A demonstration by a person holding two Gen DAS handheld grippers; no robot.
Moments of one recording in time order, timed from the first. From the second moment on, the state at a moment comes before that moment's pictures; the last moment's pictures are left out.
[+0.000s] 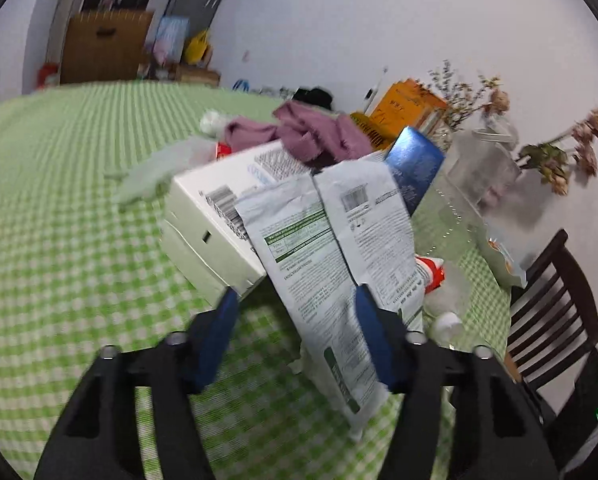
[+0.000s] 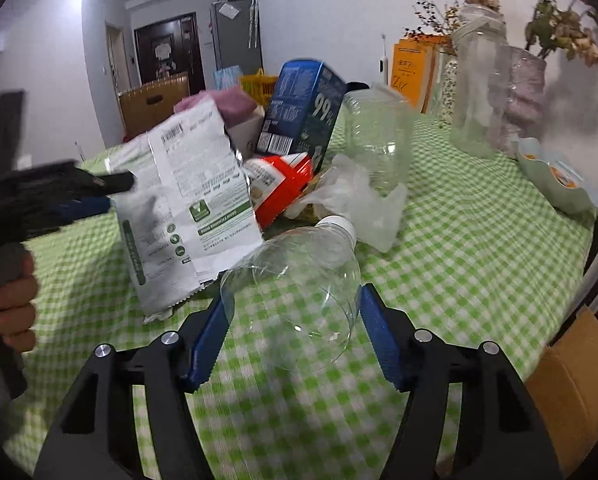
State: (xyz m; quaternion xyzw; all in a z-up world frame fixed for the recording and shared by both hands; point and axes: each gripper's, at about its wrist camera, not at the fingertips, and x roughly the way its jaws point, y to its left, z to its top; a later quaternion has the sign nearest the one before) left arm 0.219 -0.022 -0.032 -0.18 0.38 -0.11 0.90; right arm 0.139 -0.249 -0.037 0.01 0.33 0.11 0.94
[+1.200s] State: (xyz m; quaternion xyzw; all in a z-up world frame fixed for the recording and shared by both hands) left arm 0.146 -0.253 0.069 -0.14 0.31 -0.38 0.86; right arm 0.019 -0.478 0.008 0.09 0.26 -0.05 0.96
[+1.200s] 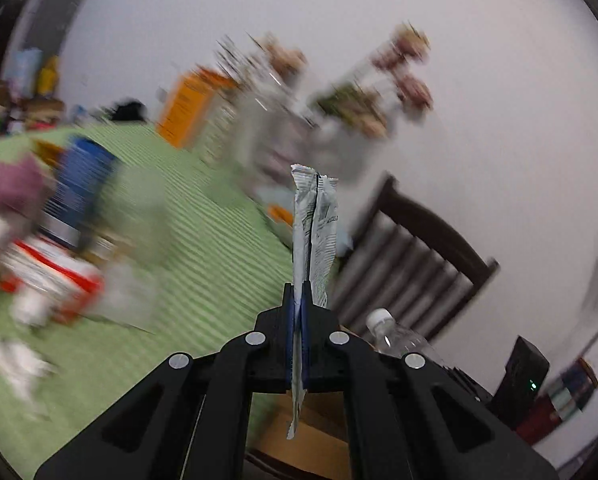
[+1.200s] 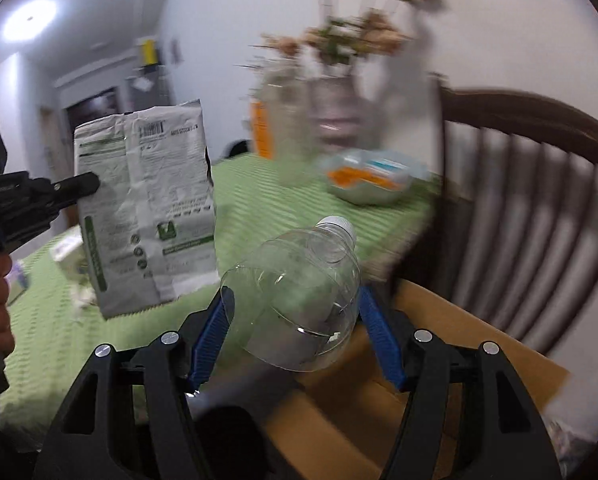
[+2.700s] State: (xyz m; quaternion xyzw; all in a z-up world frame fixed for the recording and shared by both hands) left arm 0.118 -0.438 -0.153 -0.12 0.57 -0.29 0.76; right arm -0.032 -0.615 -0.170 0.21 0.47 -0.15 0.84
